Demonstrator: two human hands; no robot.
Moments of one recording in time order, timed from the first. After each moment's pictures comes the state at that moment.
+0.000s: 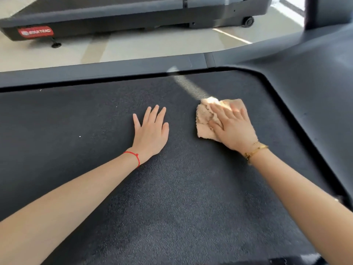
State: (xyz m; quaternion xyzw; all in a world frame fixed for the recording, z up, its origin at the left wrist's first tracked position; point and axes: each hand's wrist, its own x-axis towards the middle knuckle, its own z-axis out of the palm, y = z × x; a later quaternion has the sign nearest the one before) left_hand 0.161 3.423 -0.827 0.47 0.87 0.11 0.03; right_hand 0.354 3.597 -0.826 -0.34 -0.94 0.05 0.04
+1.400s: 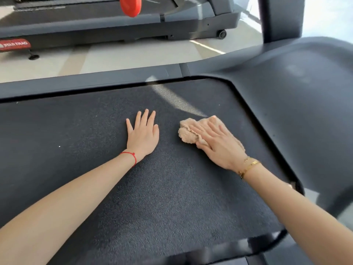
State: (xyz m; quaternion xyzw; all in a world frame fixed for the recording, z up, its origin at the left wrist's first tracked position) left_hand 0.183 3.456 -0.837 0.47 0.88 0.11 0.02; right_hand 0.419 3.573 -0.811 -0.21 -0.97 0.07 0.05
